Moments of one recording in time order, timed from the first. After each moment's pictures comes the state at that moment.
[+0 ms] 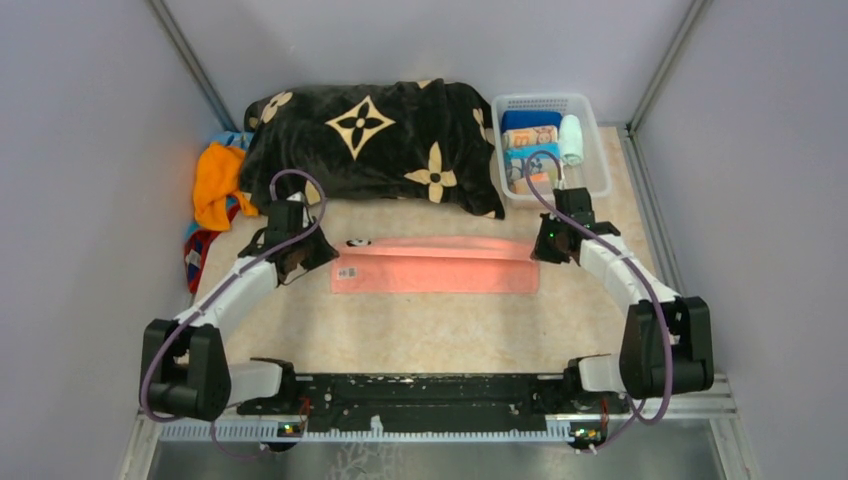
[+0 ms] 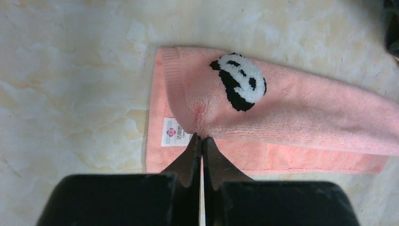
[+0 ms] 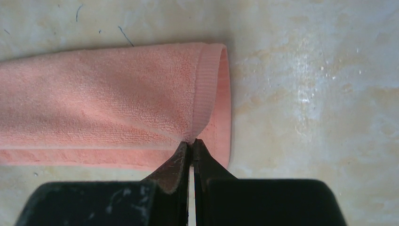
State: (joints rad) left arm -0.17 1.27 0.71 -0.26 0.07 -0.56; right arm 0.12 1.36 0.84 -0.47 -0.07 0.36
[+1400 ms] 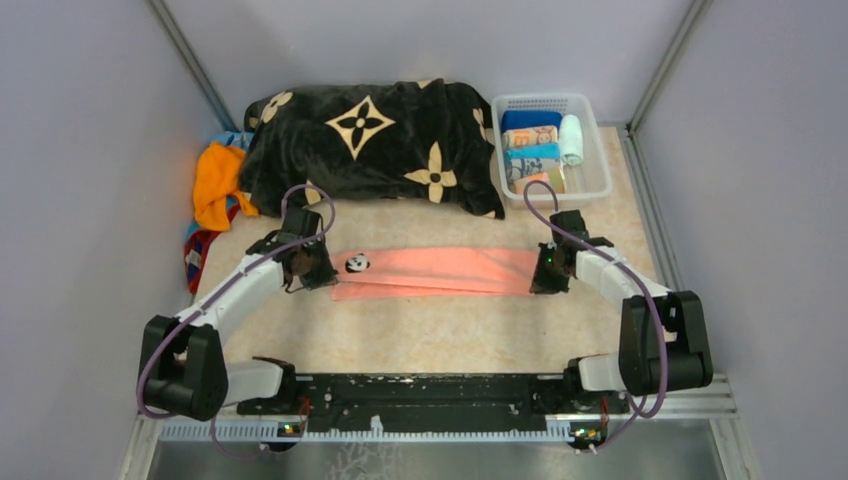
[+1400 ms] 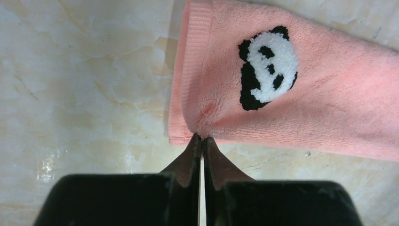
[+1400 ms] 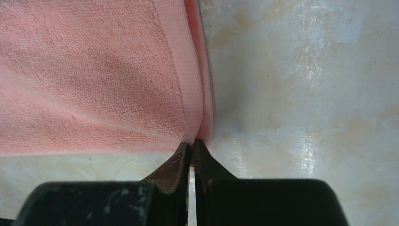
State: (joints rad) left arm -0.25 1.27 0.74 -0.55 -0.03 -0.60; right arm 0.12 1.35 0.69 -0.55 -0.10 0.42
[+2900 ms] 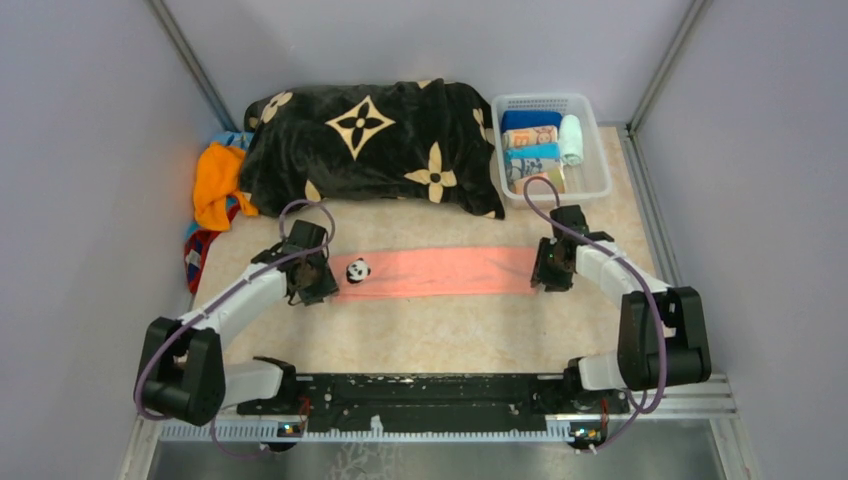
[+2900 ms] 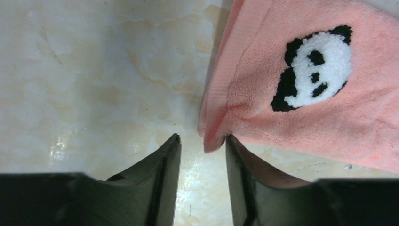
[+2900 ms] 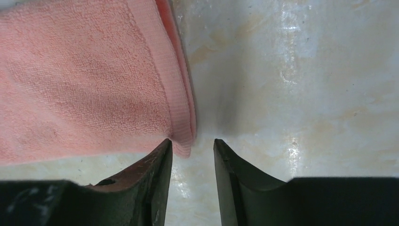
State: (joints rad) left arm -0.30 1.27 0.66 -0.57 -0.14 -0.69; right arm 0.12 1.38 0.73 -0.57 -0.03 0.40
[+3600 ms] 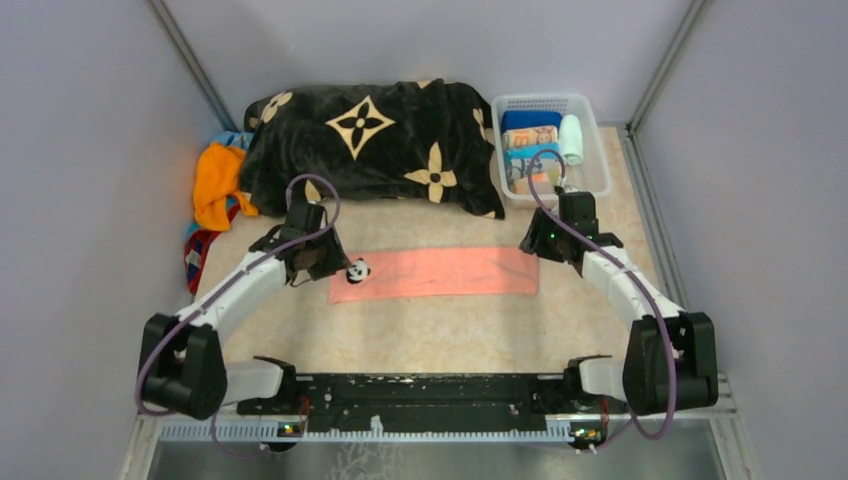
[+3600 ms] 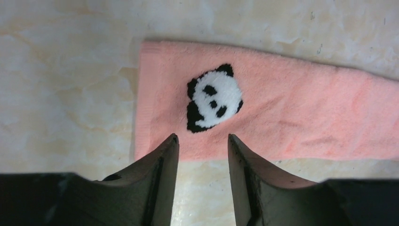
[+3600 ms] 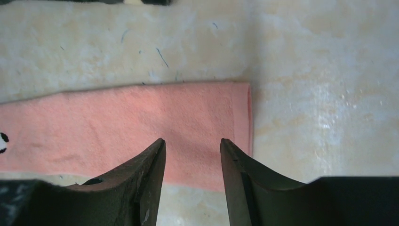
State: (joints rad) left arm -0.30 1.25 0.77 -0.50 -0.03 -0.61; right arm 0.12 1.24 0.75 -0.37 -0.12 0.38
